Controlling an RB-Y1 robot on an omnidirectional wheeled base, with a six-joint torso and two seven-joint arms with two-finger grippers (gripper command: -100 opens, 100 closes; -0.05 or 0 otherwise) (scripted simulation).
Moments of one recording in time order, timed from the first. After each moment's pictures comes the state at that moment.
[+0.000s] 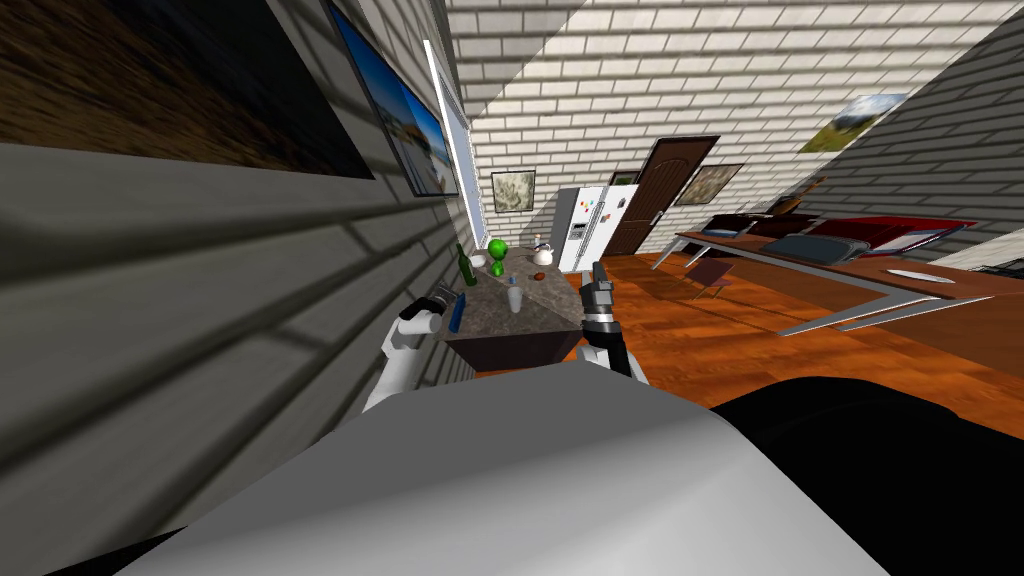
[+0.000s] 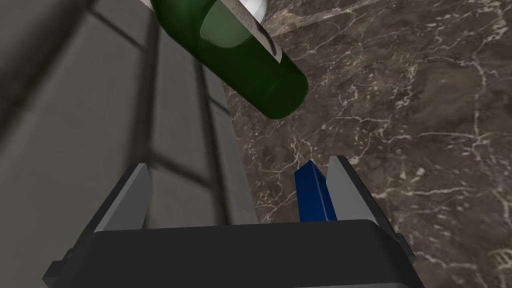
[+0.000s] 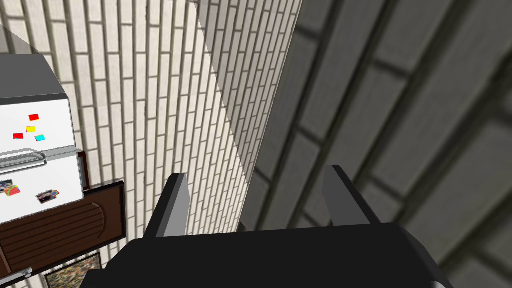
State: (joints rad) left arm -0.17 0.31 0.00 -1.71 0.32 0.54 0.85; right arm 0.53 0.00 -0.06 -2.24 0.03 -0.48 0.06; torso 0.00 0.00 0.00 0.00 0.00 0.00
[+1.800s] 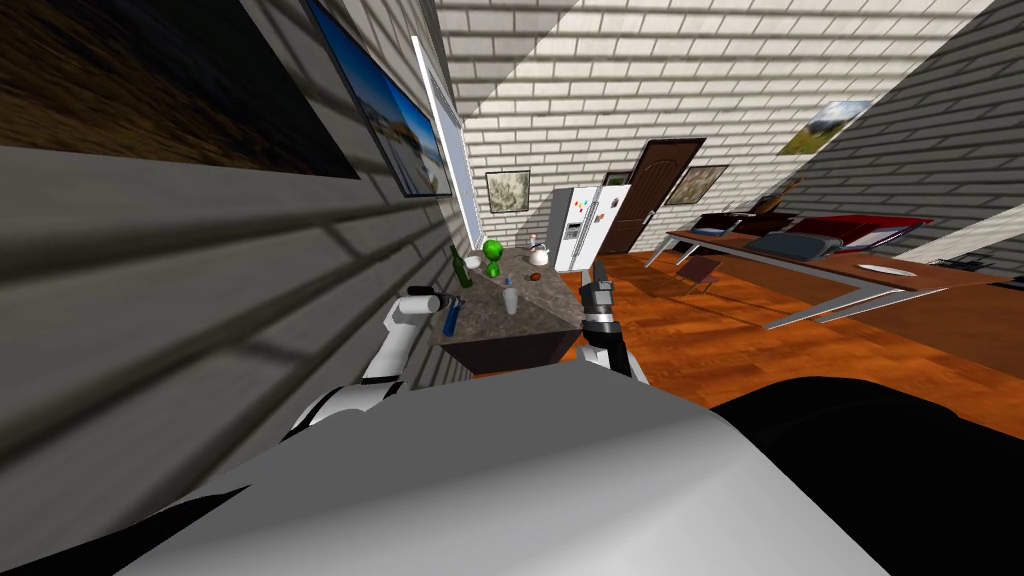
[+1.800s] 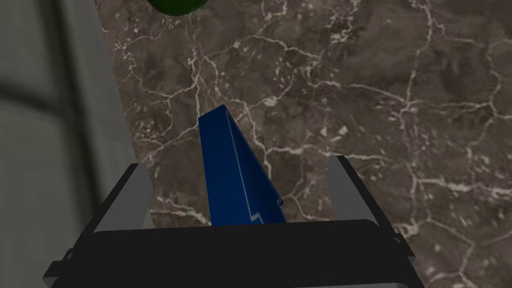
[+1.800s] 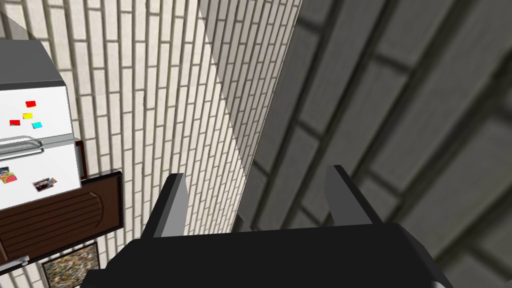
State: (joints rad) left arm -0.42 0.41 -0.02 -1.44 0.43 1.00 1.18; right arm 0.53 0.00 -0.06 -2.24 0.03 -0.48 0.06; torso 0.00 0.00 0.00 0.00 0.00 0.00
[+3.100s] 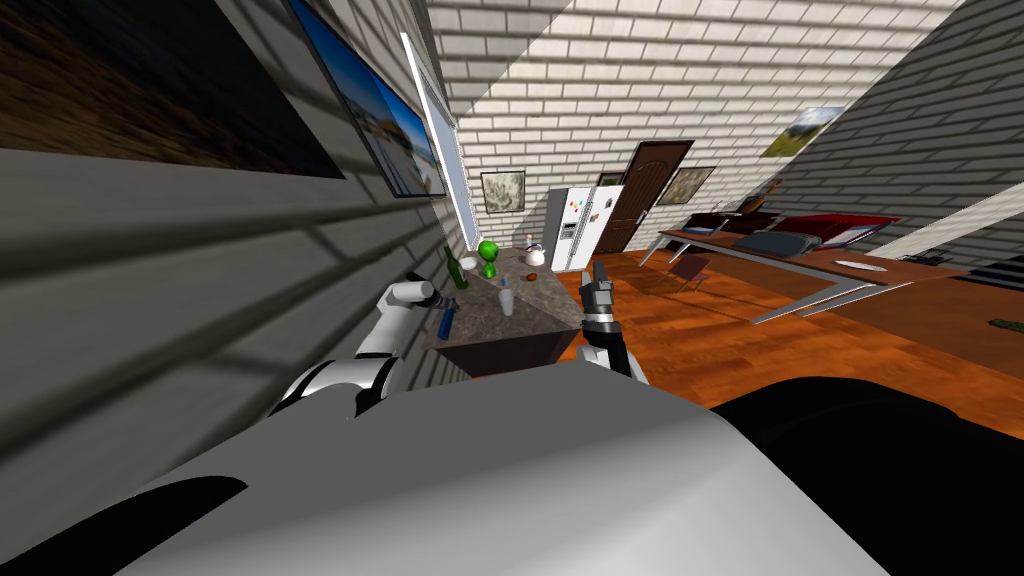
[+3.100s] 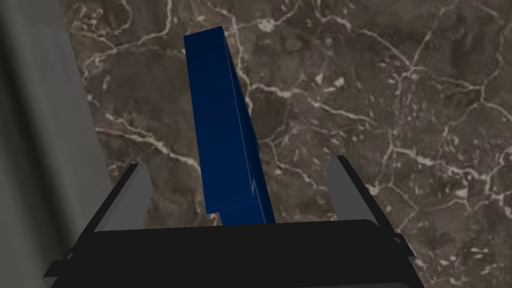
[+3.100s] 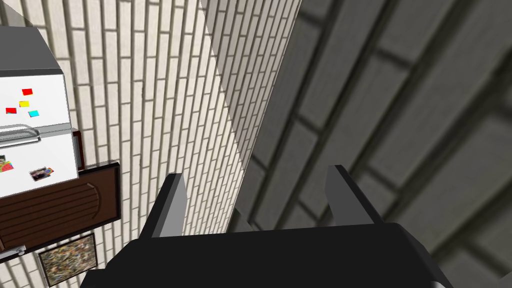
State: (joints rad) left arm -0.62 0.50 -0.04 -1.21 0.52 1.36 1.43; right arm 0.53 0.00 -0.06 -2.24 0.03 -0.48 0.06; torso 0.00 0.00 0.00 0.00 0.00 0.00
